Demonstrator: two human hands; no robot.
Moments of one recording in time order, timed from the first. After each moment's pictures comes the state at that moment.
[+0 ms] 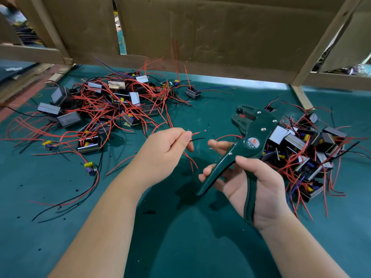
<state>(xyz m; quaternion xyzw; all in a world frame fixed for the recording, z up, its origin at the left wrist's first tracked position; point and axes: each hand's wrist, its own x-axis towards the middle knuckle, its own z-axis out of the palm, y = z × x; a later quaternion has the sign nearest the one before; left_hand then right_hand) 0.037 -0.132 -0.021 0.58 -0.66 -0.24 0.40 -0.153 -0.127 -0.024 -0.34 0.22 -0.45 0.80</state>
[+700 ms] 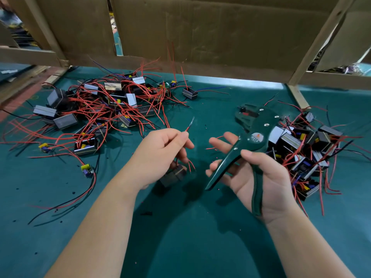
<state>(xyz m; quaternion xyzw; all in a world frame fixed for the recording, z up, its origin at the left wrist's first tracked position) 0.031 -0.132 -0.018 0.57 -0.55 -0.41 0.46 -0.165 -0.136 -0.016 -0.32 0.27 -0.46 0.78</state>
